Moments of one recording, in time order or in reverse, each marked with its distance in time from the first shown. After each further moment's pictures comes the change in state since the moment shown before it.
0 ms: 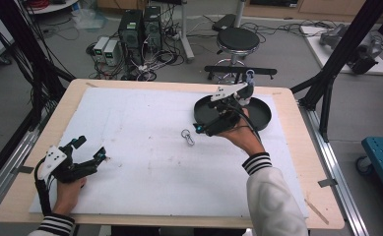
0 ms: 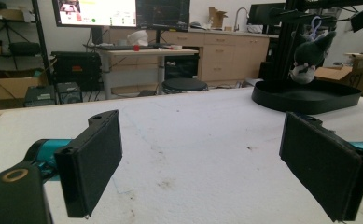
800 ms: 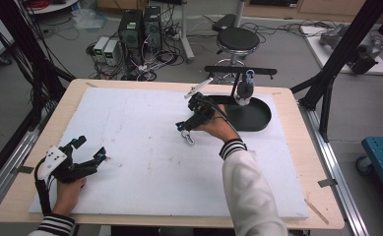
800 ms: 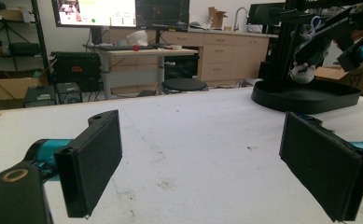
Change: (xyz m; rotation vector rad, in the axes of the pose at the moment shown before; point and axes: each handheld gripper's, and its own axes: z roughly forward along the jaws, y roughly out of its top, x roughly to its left) left arm 0.000 0.000 0.000 0.002 0.000 0.001; right arm -0.016 0.016 0.080 0.189 0.052 0.011
